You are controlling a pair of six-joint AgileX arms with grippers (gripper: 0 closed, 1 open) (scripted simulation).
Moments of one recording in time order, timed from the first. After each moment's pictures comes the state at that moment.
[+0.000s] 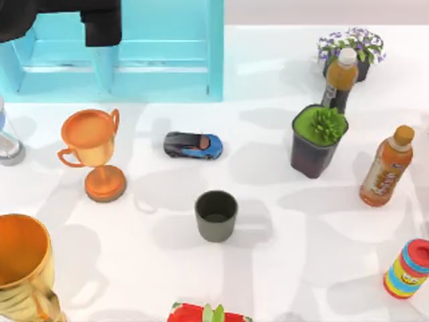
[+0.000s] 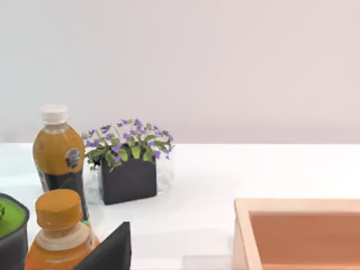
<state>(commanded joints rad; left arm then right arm) -0.41 1.36 1.54 -1.02 -0.06 -0.29 0.00 0.00 0.00 0.00 0.00 0.00</state>
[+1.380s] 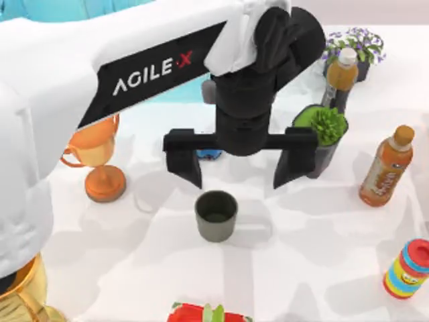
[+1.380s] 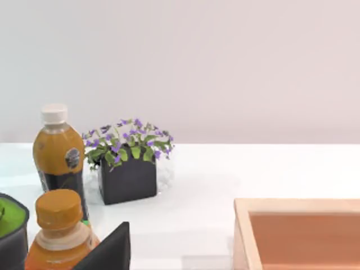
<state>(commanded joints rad) -0.80 2.17 1.92 -1.33 0.00 -0.77 0.00 0.00 0.00 0.00 0.00 0.00</state>
